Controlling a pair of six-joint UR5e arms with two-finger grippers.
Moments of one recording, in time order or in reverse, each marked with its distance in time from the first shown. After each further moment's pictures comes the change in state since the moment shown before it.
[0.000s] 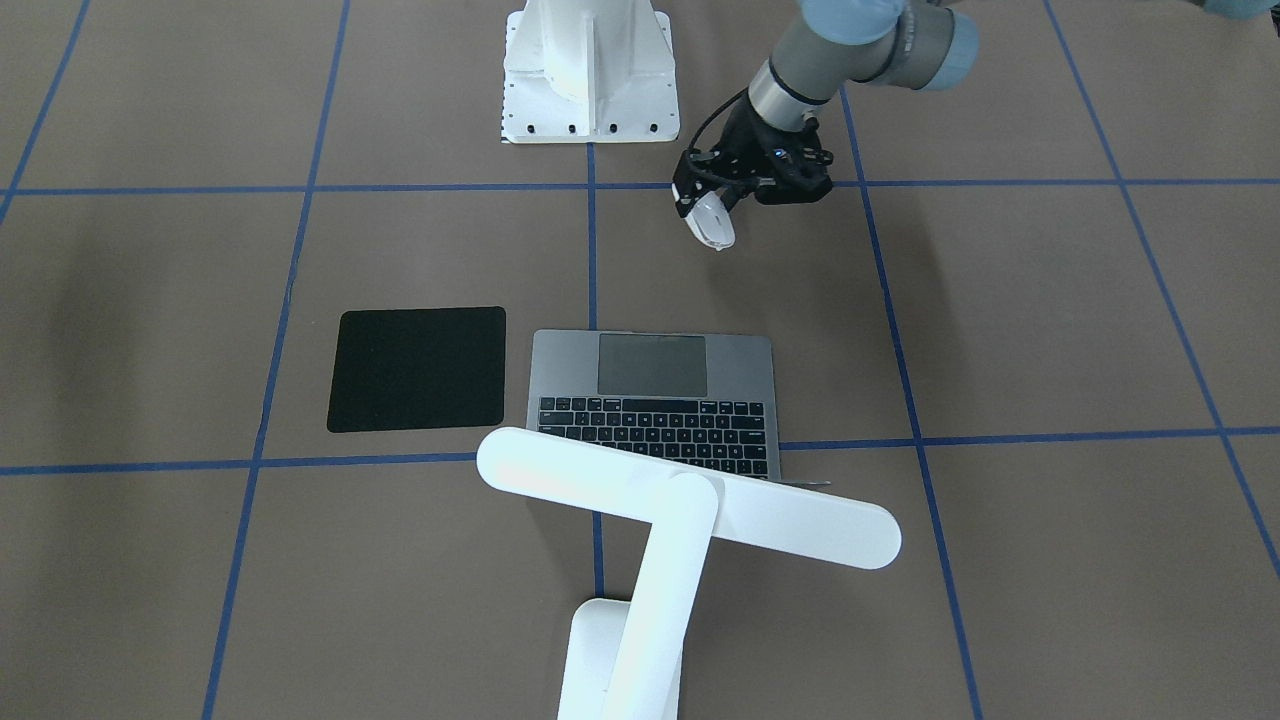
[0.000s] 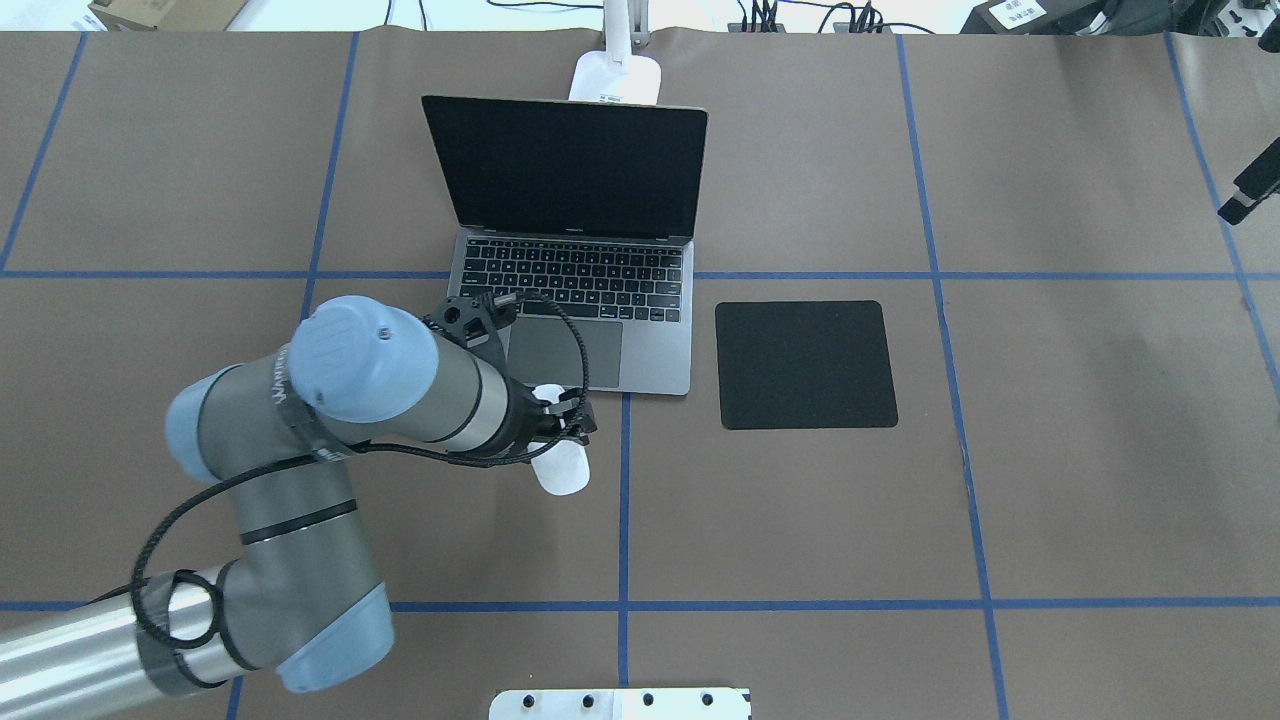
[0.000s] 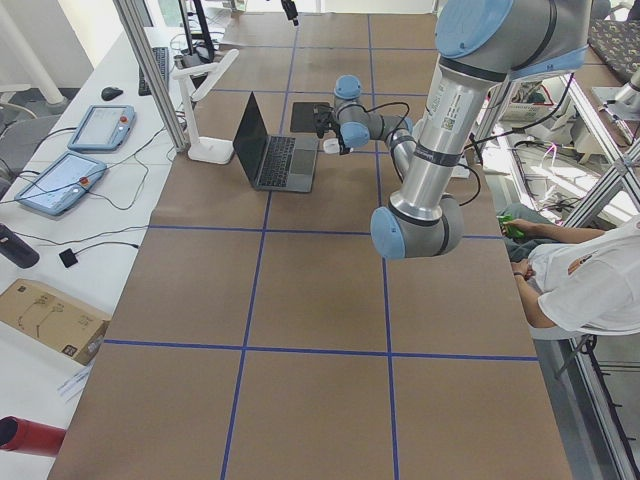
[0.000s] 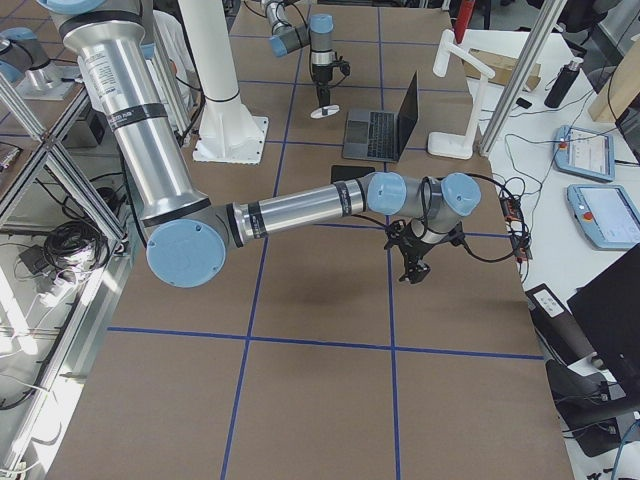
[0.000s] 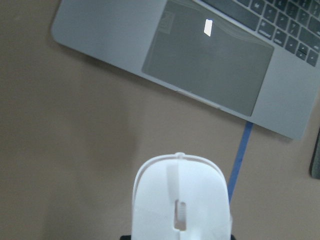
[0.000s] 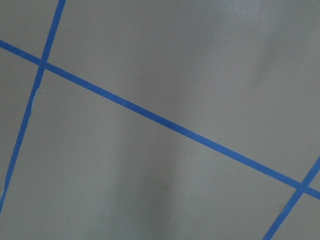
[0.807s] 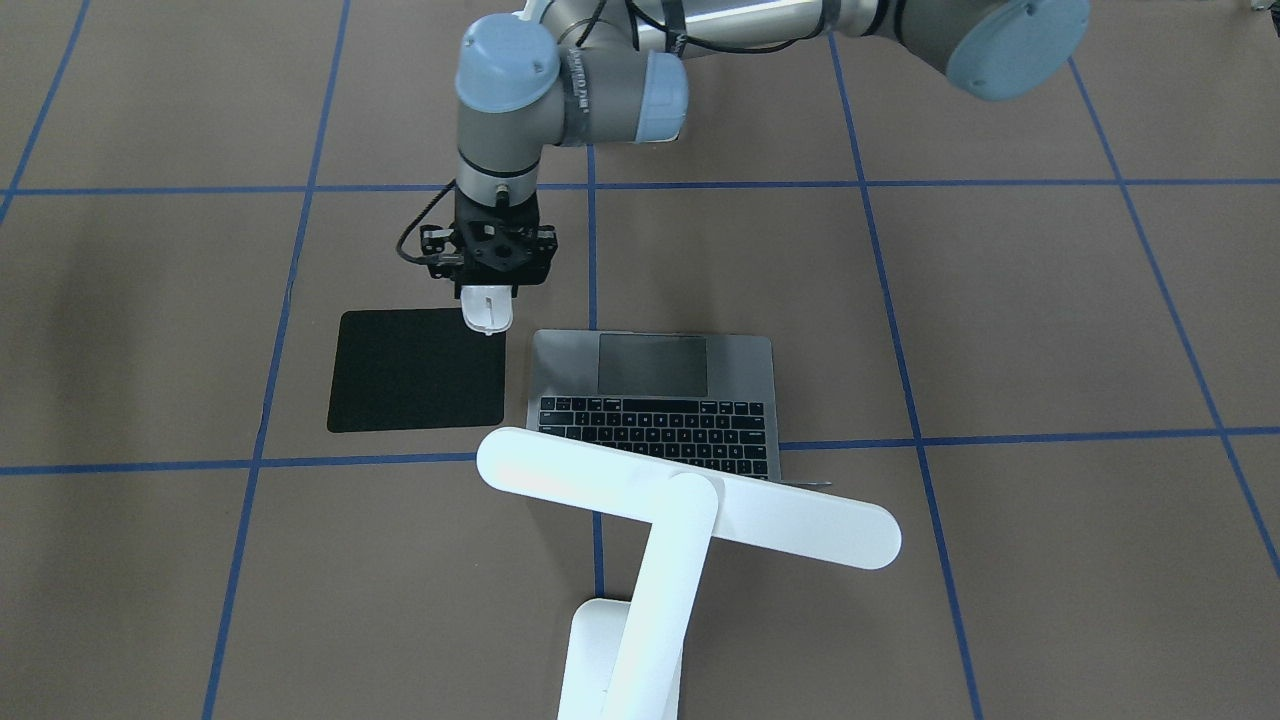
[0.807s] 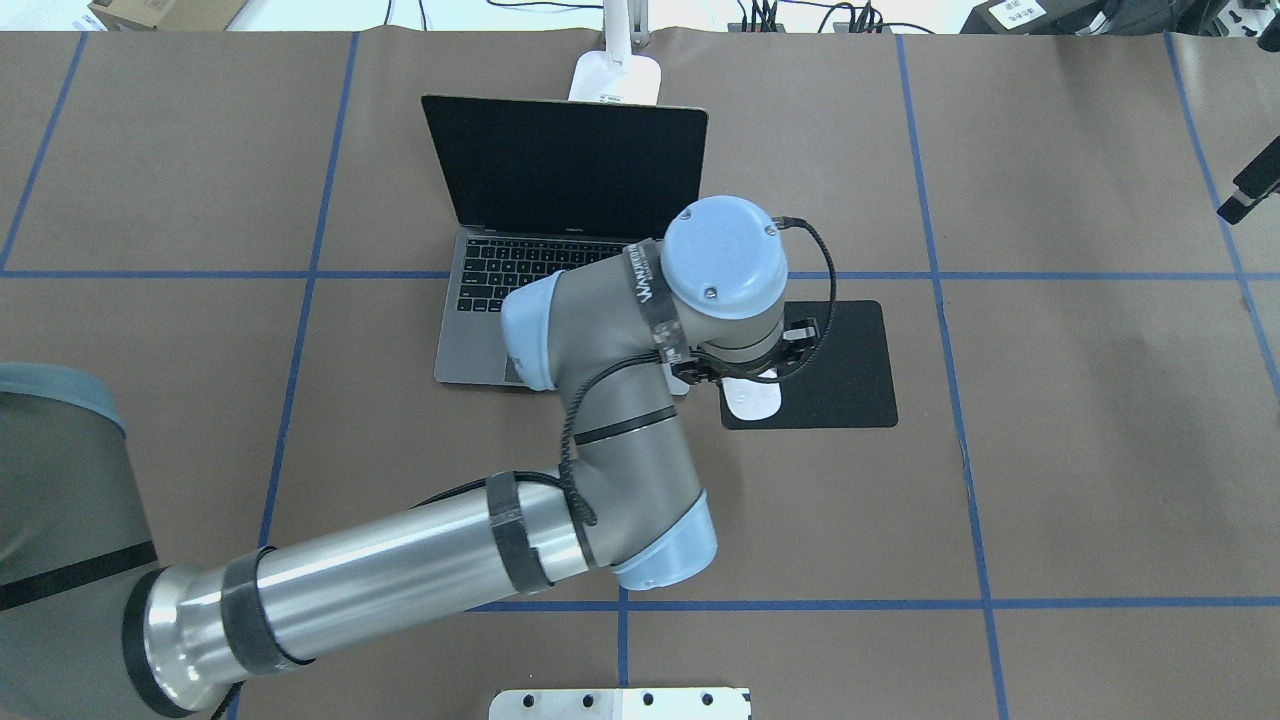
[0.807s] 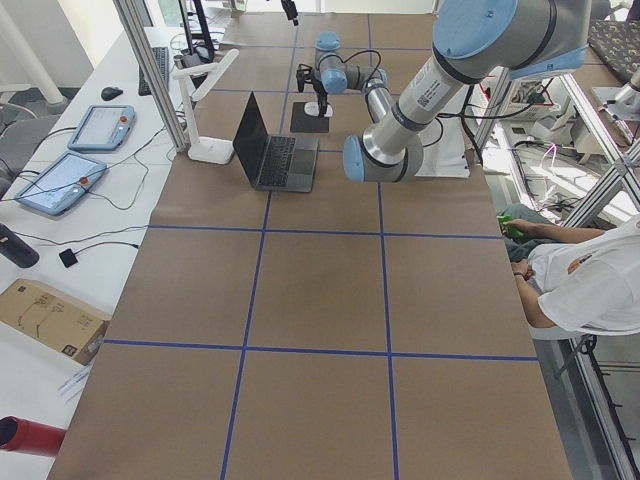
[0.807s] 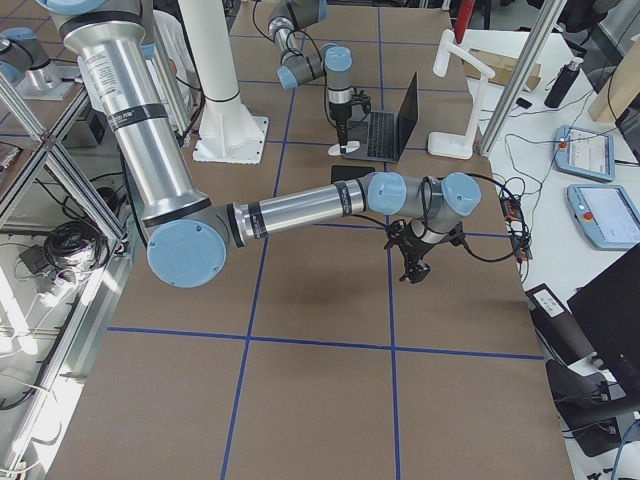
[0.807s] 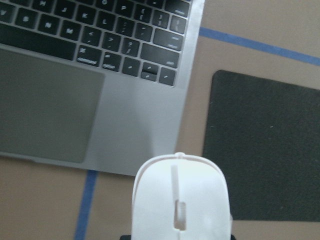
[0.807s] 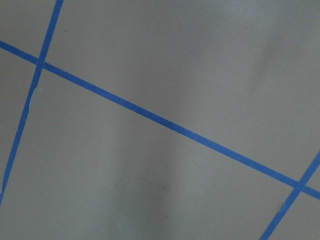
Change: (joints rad) left arm 0.005 -0.559 0.552 0.100 0.064 0.140; right arm 0.000 0.002 0.000 -0.001 0.000 0.001
